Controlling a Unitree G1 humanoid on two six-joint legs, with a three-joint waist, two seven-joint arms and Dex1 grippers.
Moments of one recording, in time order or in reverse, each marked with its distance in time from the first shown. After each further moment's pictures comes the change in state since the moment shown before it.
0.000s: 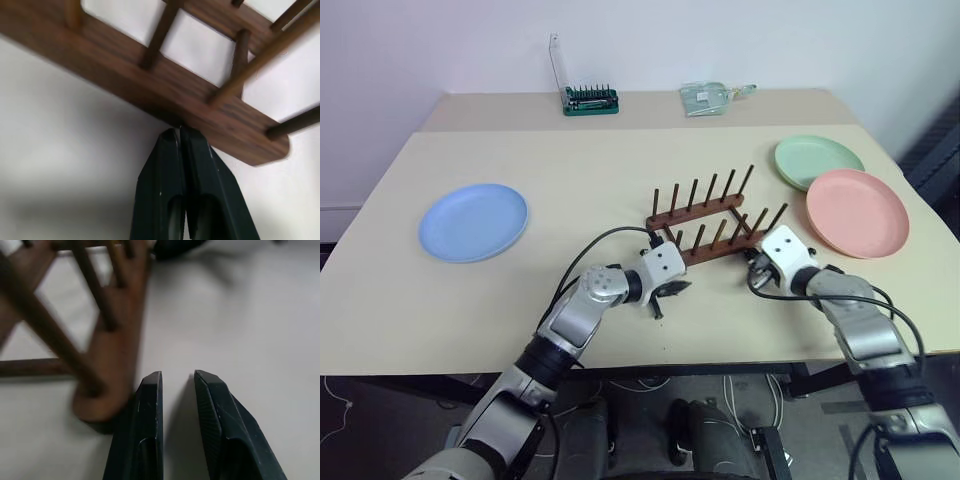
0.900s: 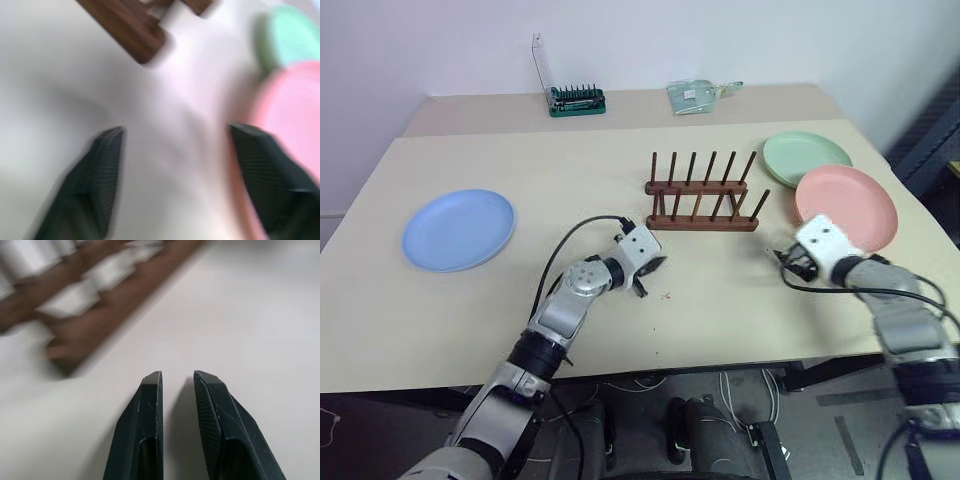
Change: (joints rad) left arm 0.067 0.037 0.066 -0.001 -0.082 -0.154 -0.019; right arm 0.072 -0.206 -0.153 -0.050 -0.029 -0.029 0.037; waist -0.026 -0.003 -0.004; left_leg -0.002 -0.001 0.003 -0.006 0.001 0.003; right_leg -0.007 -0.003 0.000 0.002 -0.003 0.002
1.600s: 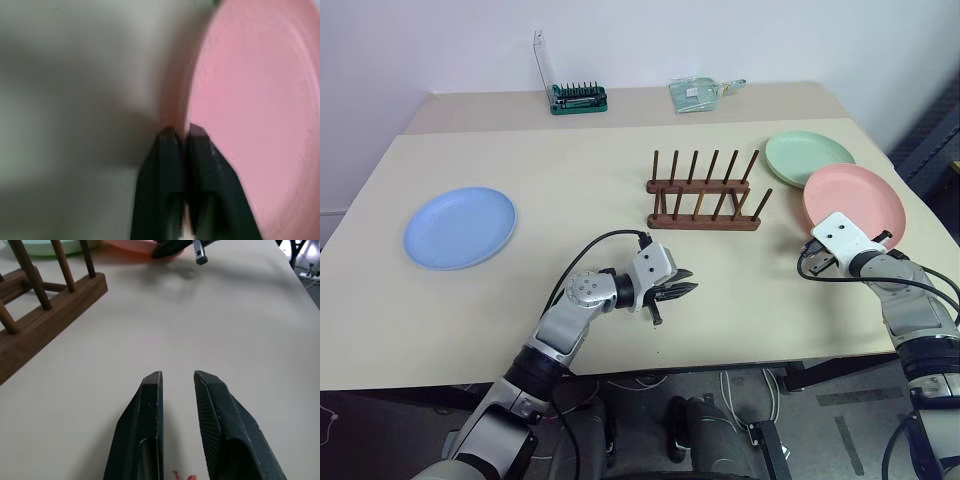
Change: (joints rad) left arm 0.045 -0.001 -0.015 -0.113 -0.082 0.008 -0.137; right arm -0.144 0.011 0.082 0.383 -0.129 -0.165 -0.150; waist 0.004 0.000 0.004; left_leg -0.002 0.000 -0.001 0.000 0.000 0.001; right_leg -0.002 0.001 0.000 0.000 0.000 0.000
